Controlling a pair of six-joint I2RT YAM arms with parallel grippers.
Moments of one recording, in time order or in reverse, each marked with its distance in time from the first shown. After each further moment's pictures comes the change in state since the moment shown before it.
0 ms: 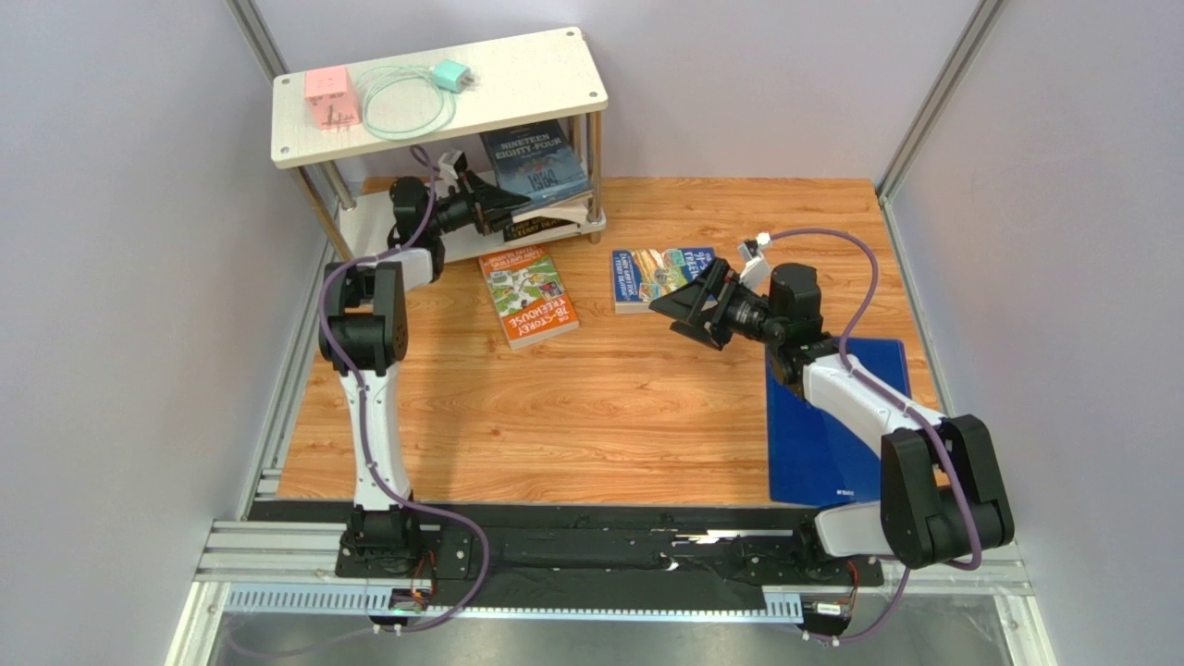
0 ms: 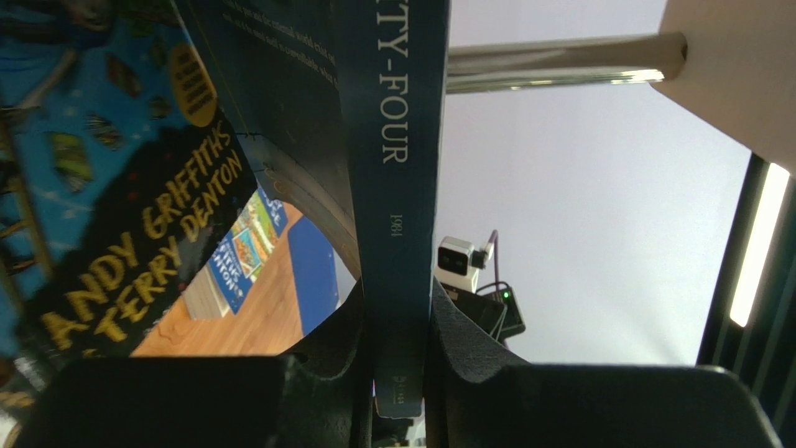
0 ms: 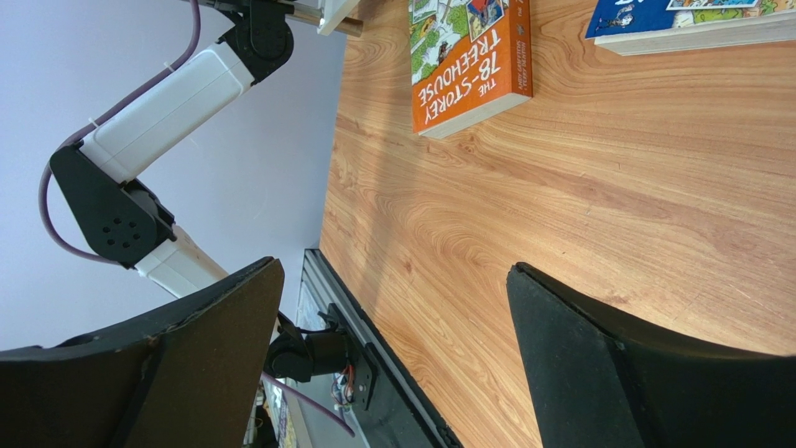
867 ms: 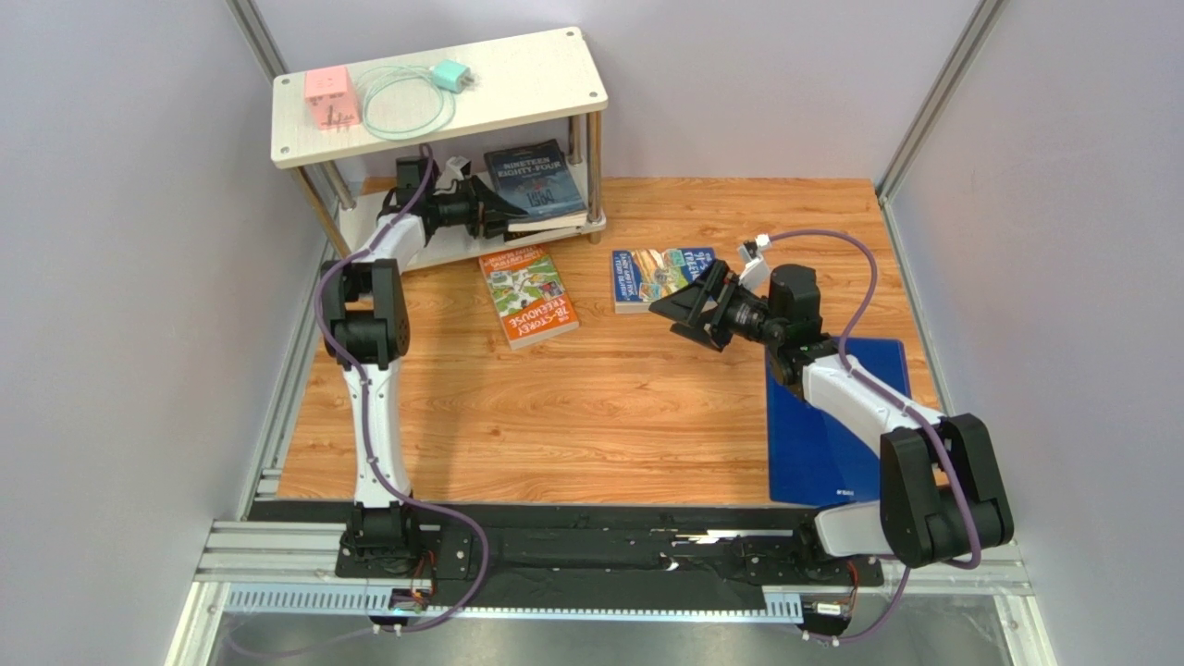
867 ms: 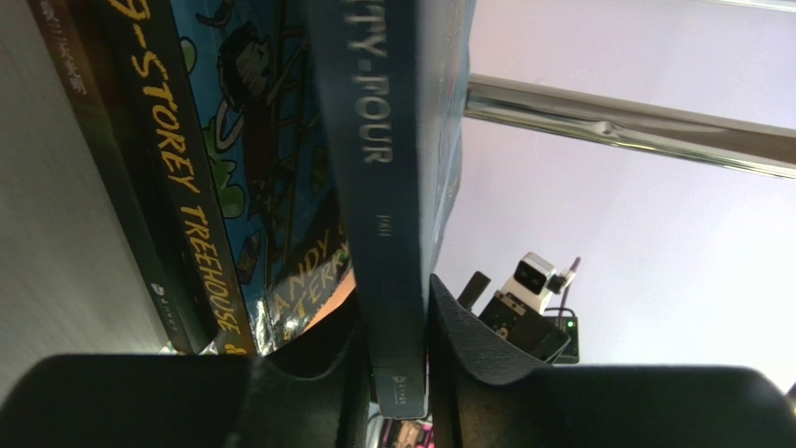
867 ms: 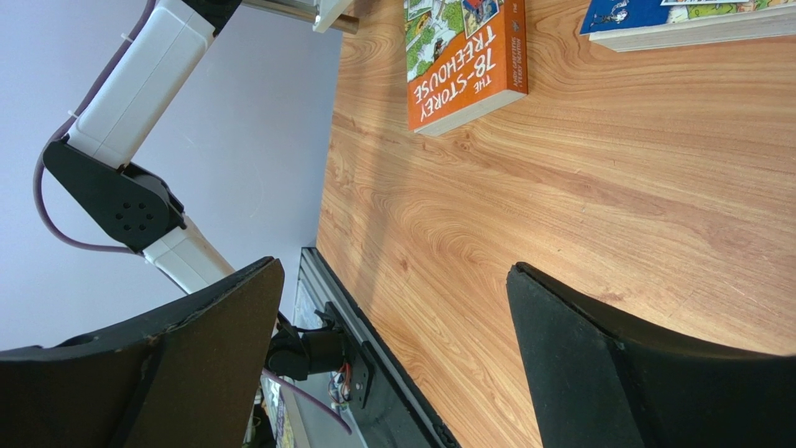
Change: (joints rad) left arm 0.022 0.084 0.355 -0.988 0.008 0.558; right arm 0.000 0.003 -0.005 0.000 -0.001 -0.008
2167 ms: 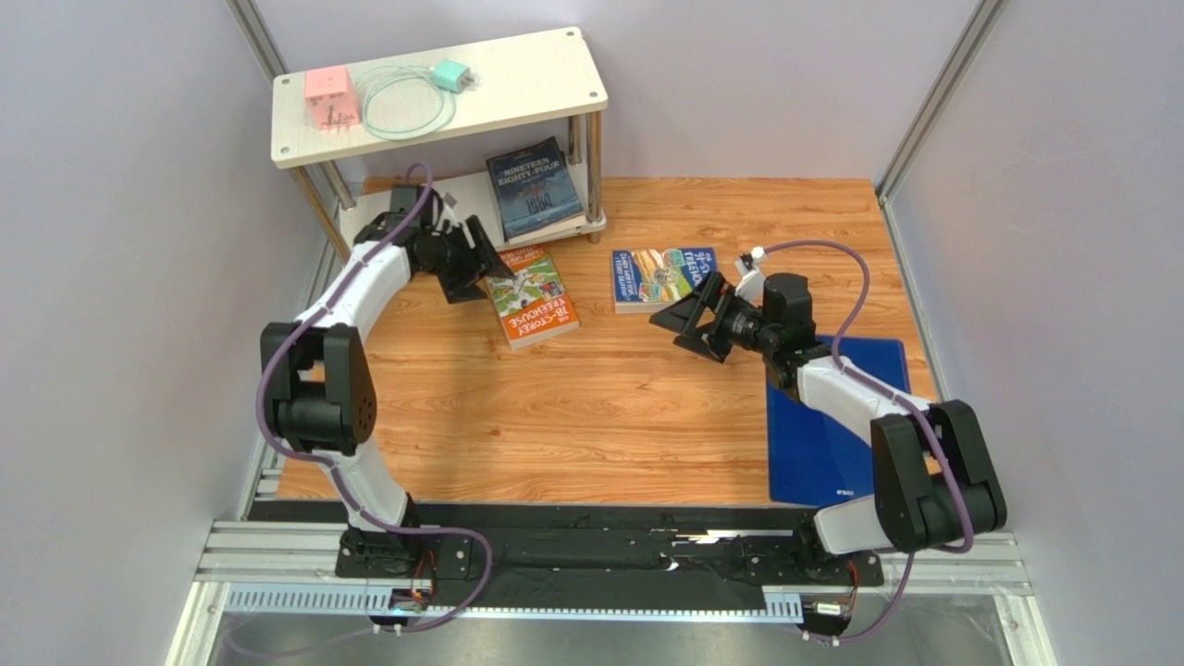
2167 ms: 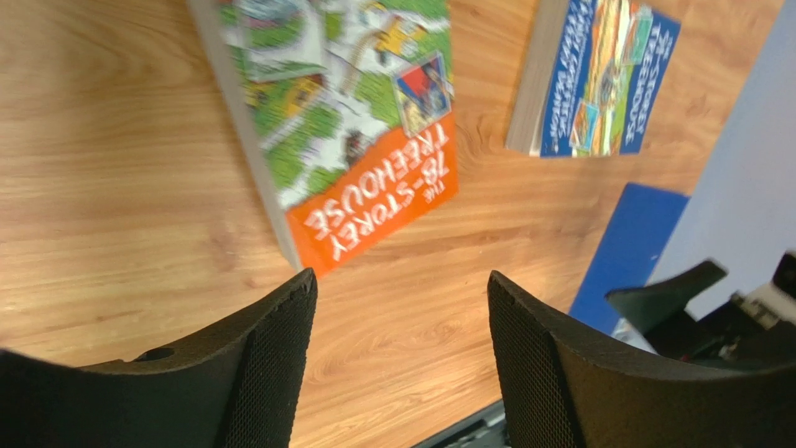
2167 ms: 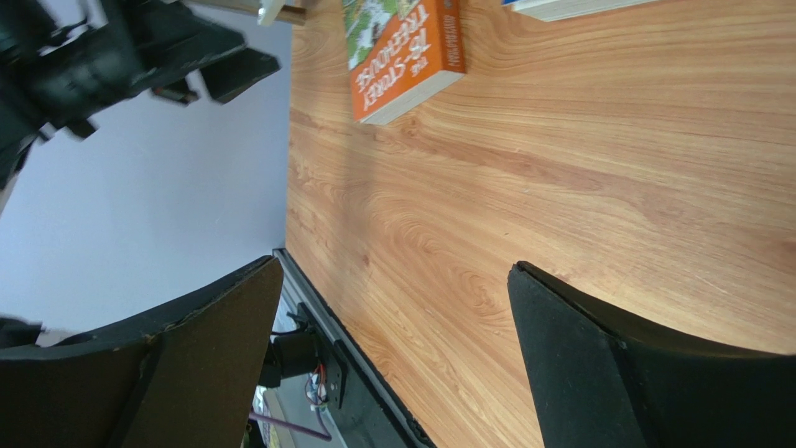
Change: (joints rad) left arm -0.069 -0.619 -0.526 -0.504 -0.620 0.484; right arm 0.000 0.032 -0.039 -0.010 0.027 -0.039
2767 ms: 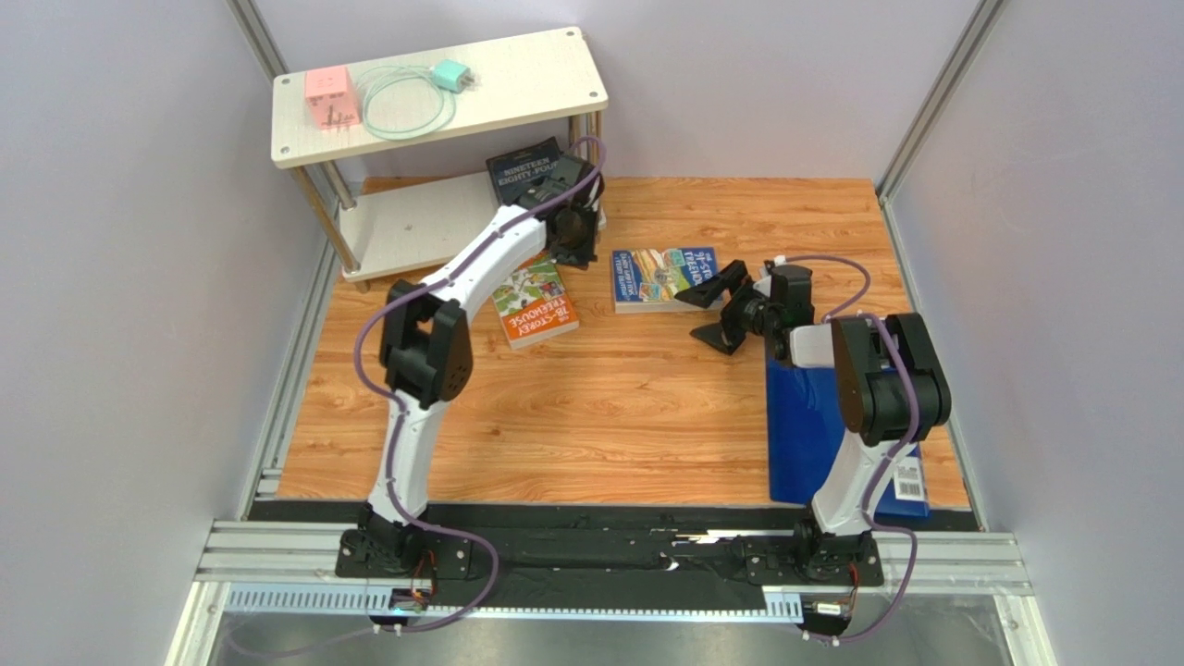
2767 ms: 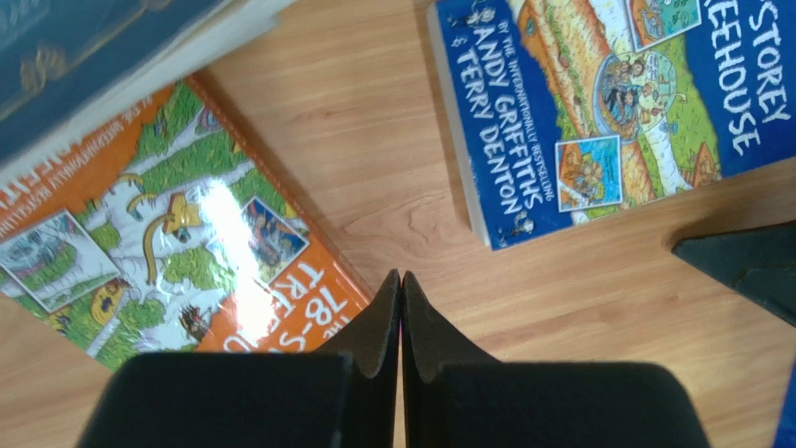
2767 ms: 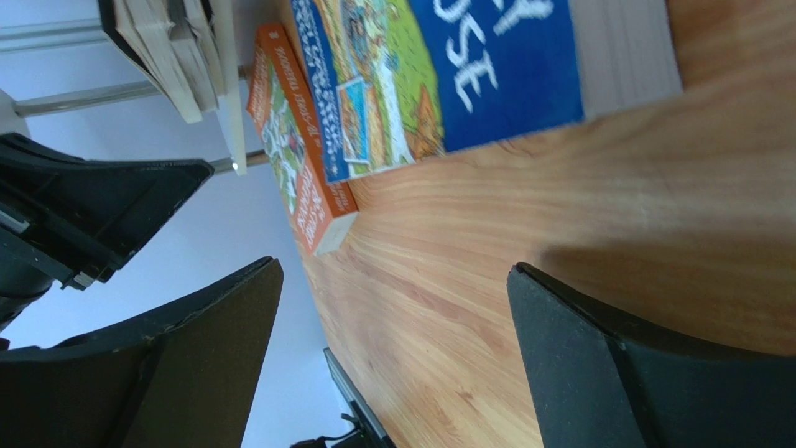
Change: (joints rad) left arm -0.466 0.387 0.610 -0.234 -0.488 0.217; right arm -0.158 0.453 0.137 0.152 0.026 0.196
